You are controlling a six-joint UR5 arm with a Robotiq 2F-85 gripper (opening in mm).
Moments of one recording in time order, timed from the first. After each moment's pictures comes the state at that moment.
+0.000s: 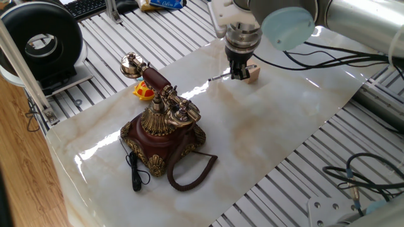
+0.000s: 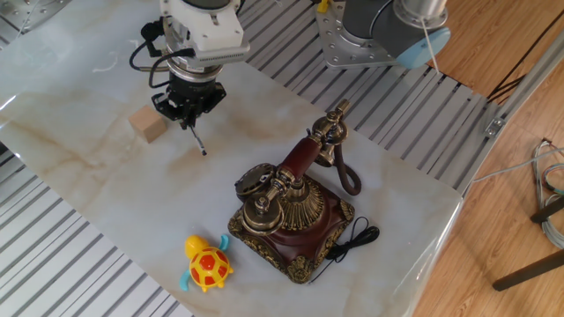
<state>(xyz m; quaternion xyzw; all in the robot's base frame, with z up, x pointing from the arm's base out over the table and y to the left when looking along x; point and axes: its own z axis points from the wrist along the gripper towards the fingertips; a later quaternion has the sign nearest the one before) 0.522 -0.085 0.088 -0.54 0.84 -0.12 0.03</state>
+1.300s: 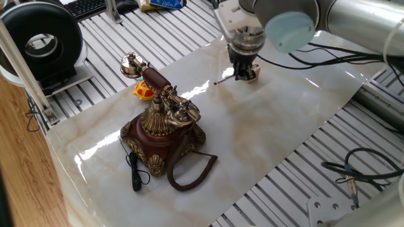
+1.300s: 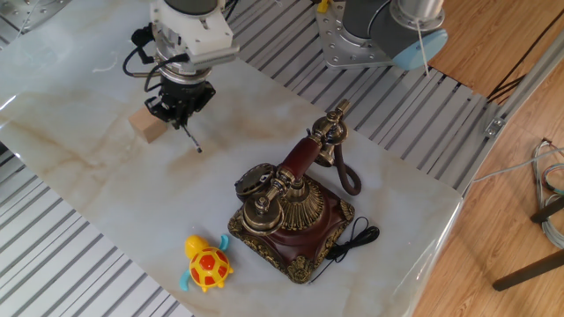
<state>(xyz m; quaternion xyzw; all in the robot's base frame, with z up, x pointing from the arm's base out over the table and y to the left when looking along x) 0.519 -0.117 0.065 -0.57 0.81 -0.13 0.01</state>
